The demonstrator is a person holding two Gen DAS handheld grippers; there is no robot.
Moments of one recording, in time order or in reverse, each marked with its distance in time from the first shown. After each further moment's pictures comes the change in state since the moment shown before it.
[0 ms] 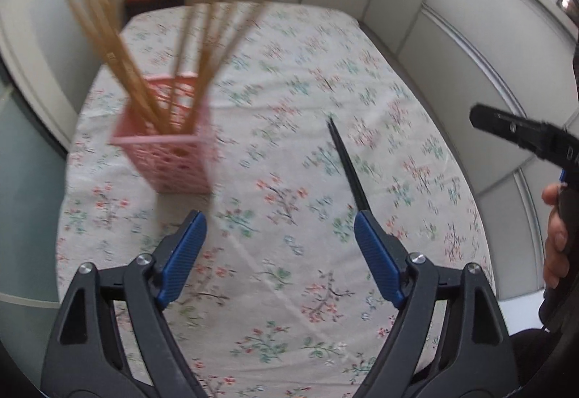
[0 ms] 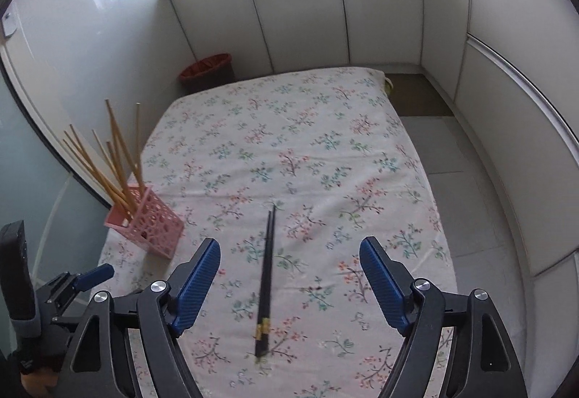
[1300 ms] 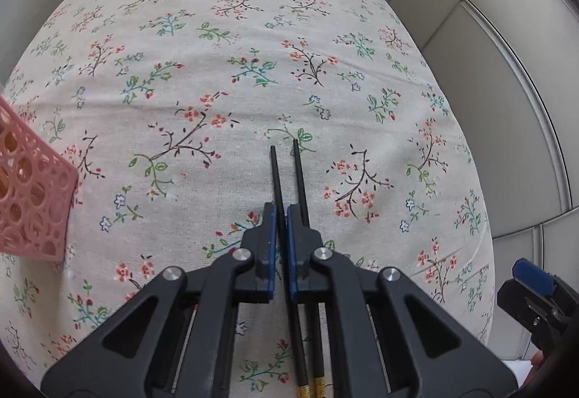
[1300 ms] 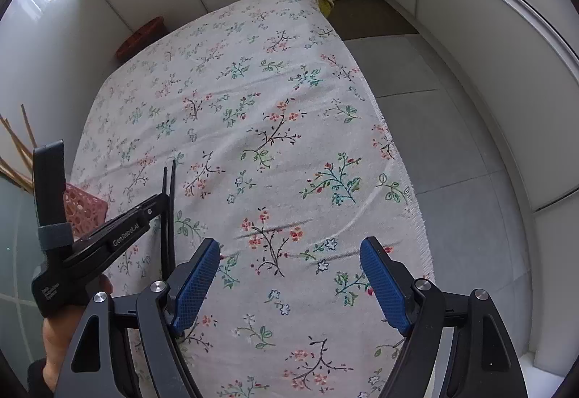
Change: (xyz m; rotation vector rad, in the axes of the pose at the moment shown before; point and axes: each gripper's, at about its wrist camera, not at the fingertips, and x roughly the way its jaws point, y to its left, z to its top) left arm 0.144 -0.059 0.064 -0.157 0.097 0.011; right arm 0.069 -0.093 -0.022 0.172 0.233 -0.046
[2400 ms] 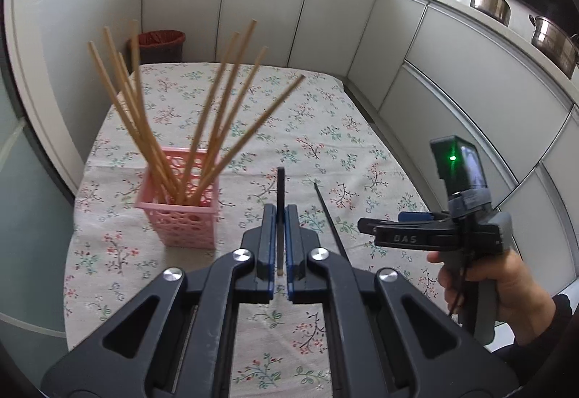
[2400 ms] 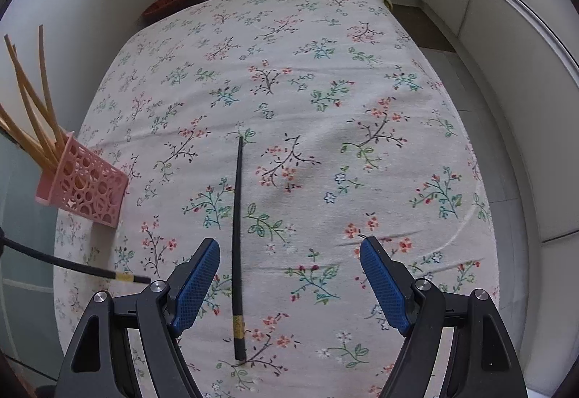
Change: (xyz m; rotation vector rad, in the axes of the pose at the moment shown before) left arm -0.198 0.094 -0.053 0.123 -0.335 -0.100; right arm 0.036 0.098 -0.002 -0.160 0.032 -0.029
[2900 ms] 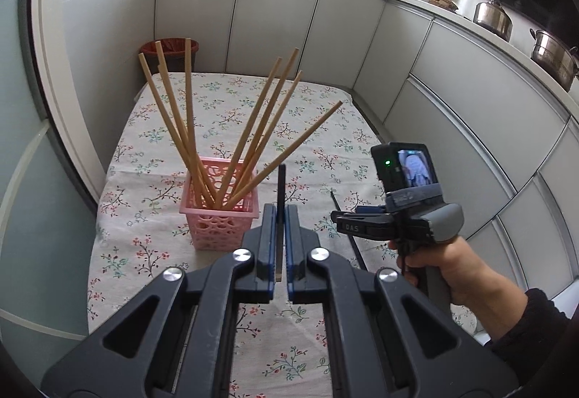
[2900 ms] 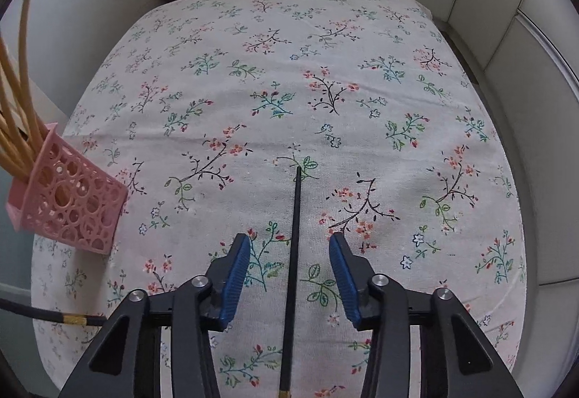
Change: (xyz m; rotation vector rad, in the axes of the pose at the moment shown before) left arm -0.021 0.030 0.001 -0.023 -0.037 0.002; right arm 0.051 0.055 0.031 -0.111 -0.011 -0.060
